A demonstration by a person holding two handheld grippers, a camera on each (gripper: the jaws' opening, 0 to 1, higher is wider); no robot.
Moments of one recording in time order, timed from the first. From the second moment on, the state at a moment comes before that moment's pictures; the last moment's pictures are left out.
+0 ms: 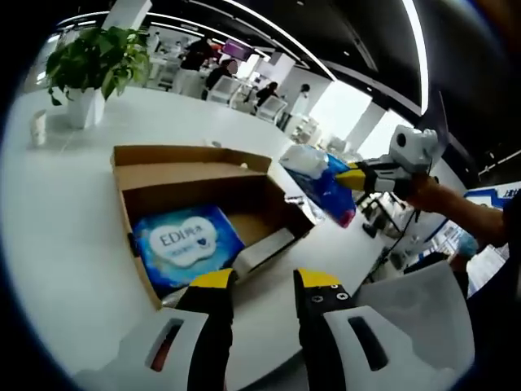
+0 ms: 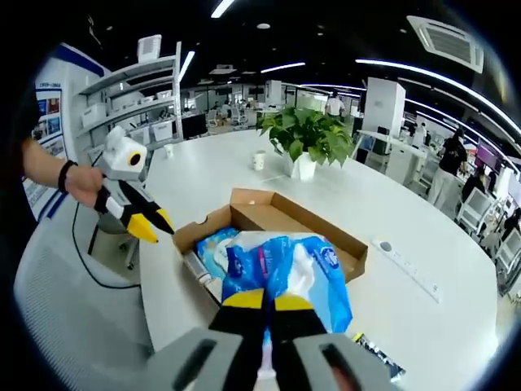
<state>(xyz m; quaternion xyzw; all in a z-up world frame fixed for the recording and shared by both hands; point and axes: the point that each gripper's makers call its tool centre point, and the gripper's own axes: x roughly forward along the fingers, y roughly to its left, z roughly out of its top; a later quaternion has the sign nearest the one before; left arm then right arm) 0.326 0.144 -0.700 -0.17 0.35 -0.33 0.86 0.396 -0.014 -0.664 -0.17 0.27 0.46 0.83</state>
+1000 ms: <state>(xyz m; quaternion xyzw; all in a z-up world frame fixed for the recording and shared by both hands) 0.328 0.089 -0.699 -0.14 0.36 -0.36 0.85 0.367 -0.148 -0.724 -0.16 0.35 0.40 0.83</state>
